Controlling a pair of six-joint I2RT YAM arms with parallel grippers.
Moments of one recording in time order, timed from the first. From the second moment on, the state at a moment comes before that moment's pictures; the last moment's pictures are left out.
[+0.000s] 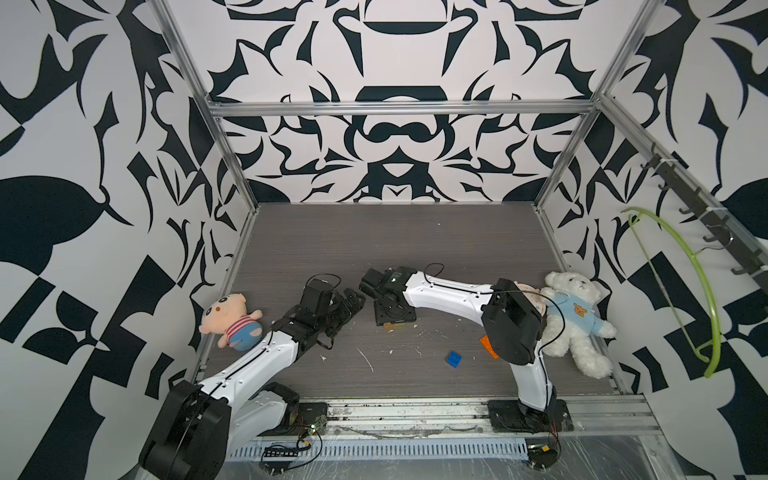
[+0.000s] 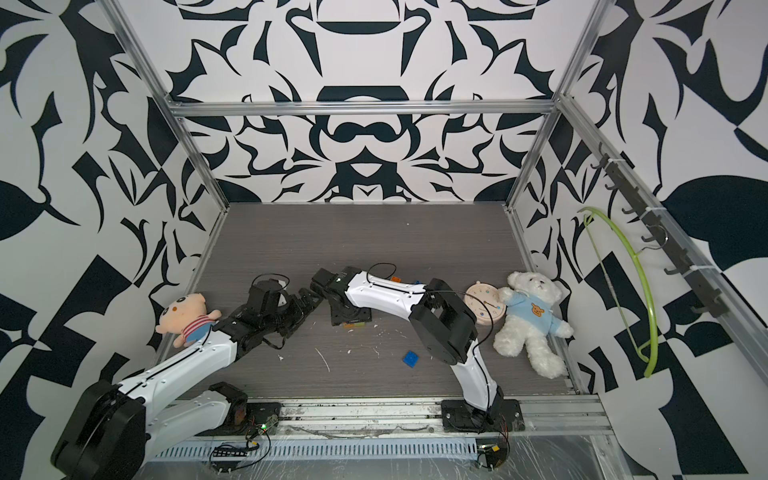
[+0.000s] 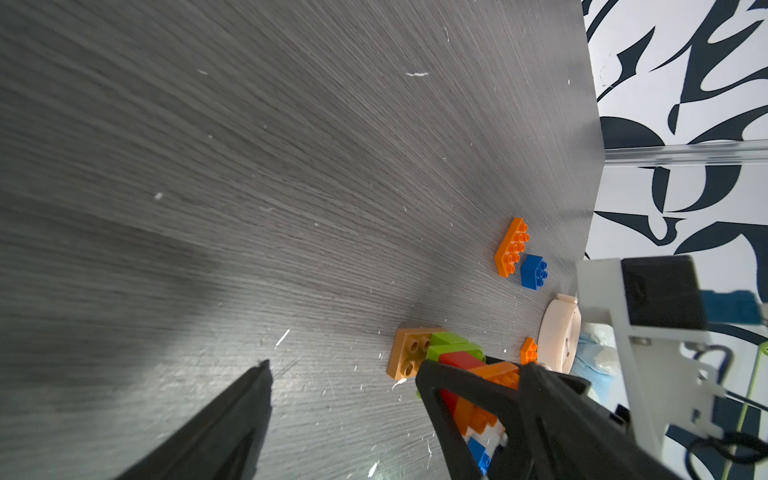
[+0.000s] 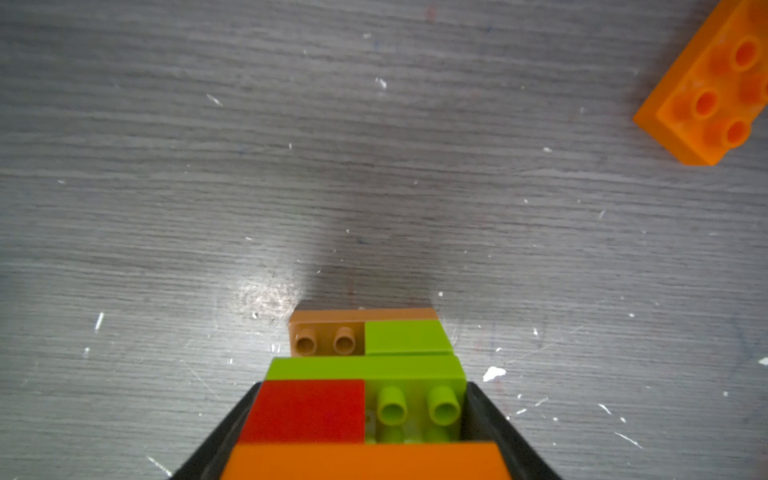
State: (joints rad) left arm -0.46 1.07 0.45 -0.13 0.21 -1.10; right arm 0.99 2.06 1.59 -0.97 0.14 0.89
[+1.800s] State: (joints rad) left arm -0.46 1.07 0.45 -0.13 0.21 -1.10; right arm 0.98 2.09 1.63 -1.00 0.11 0.87
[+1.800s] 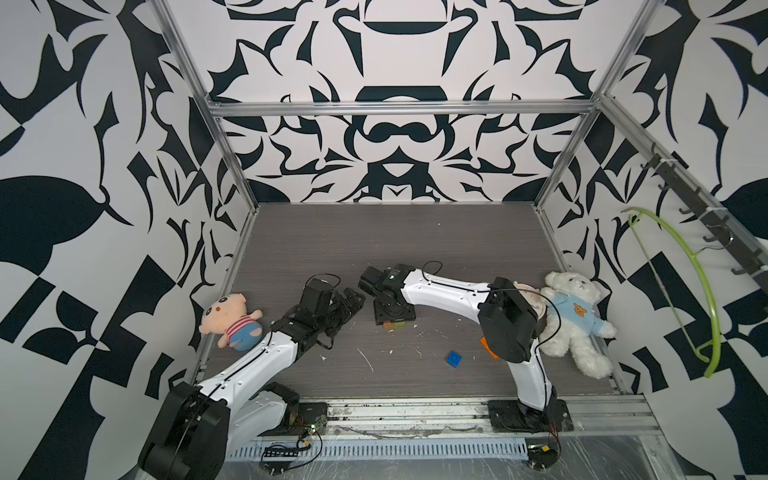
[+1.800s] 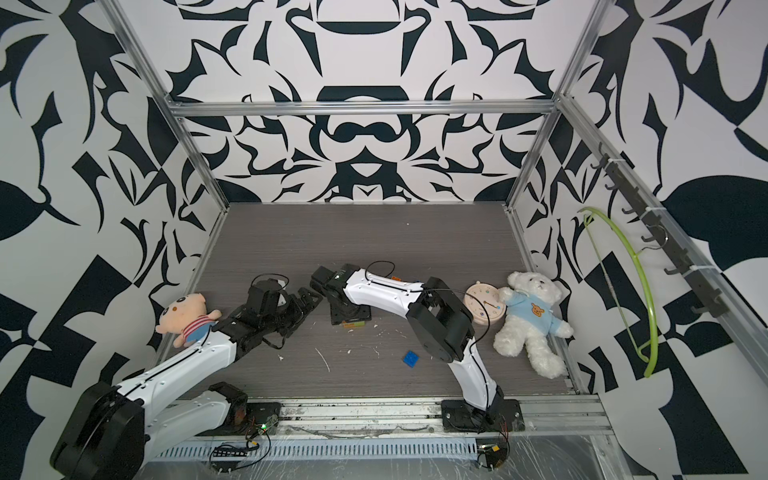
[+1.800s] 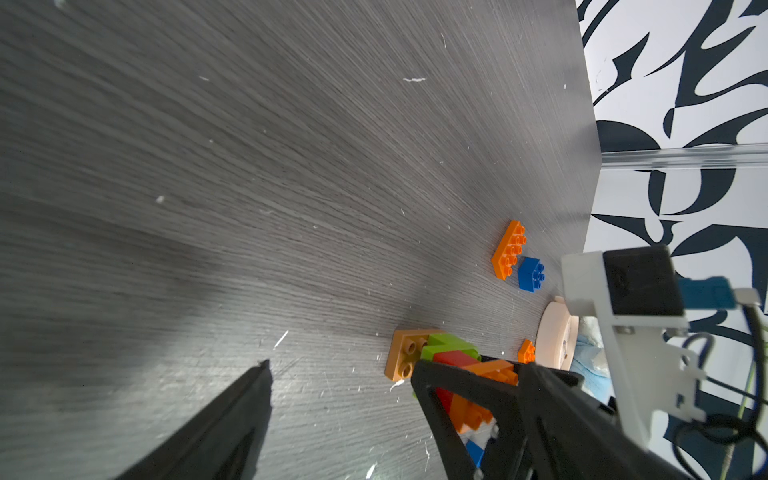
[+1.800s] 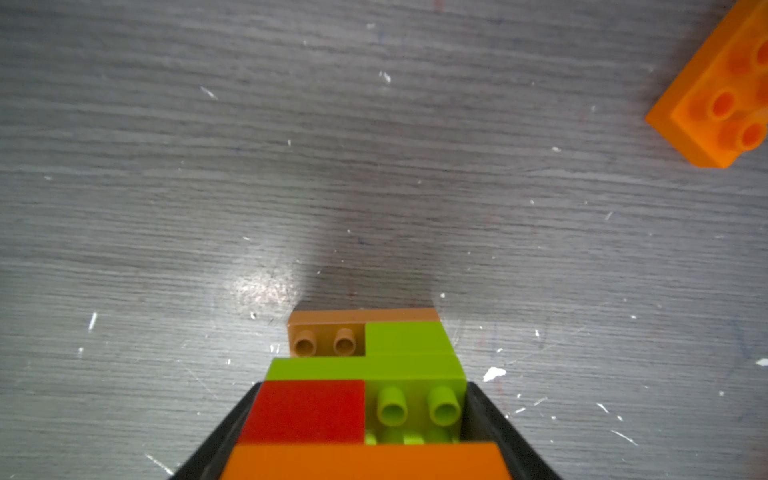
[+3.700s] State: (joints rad) left arm -0.46 1.05 0.45 -0.14 0.19 -1.10; right arm 0.96 2.04 1.55 -0.93 0.09 0.86
